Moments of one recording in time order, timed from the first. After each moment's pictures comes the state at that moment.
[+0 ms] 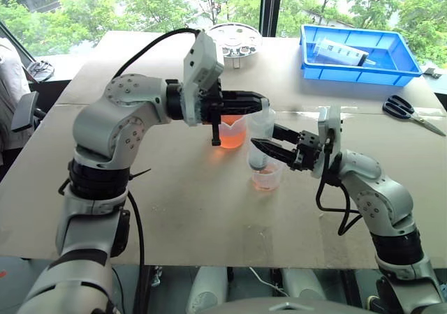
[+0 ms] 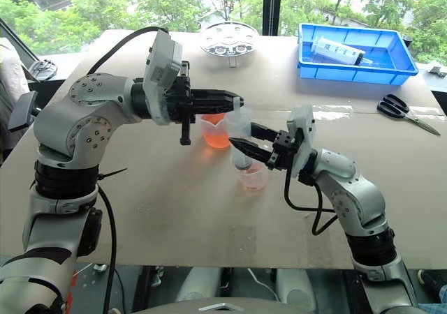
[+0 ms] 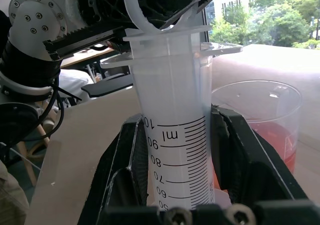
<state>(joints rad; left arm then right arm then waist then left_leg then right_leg) -0.85 0.64 -0.08 -0.21 -0.61 0.72 -1.09 -0.36 -0.34 0.09 -0.39 0.63 0.50 0.73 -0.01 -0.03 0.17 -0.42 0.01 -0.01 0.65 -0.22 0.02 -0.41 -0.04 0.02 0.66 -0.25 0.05</state>
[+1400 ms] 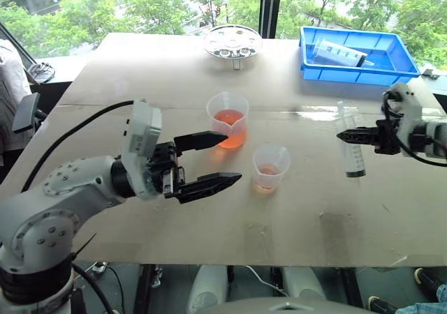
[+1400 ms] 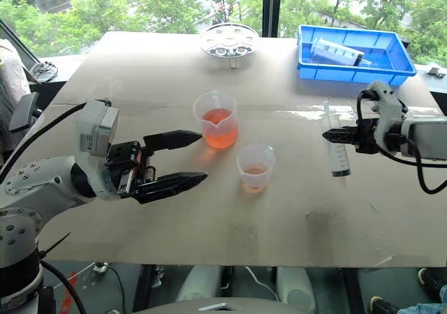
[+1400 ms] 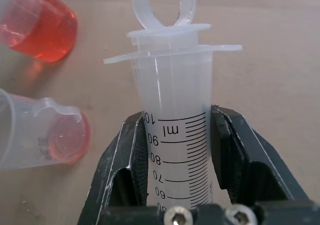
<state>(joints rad) -0.21 0.78 0.35 -0.70 -1.16 0.91 -0.77 -0.68 -0.92 -0.01 0.07 1.12 1.36 0.25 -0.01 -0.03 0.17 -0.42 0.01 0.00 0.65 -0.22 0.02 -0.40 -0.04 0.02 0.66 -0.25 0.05</state>
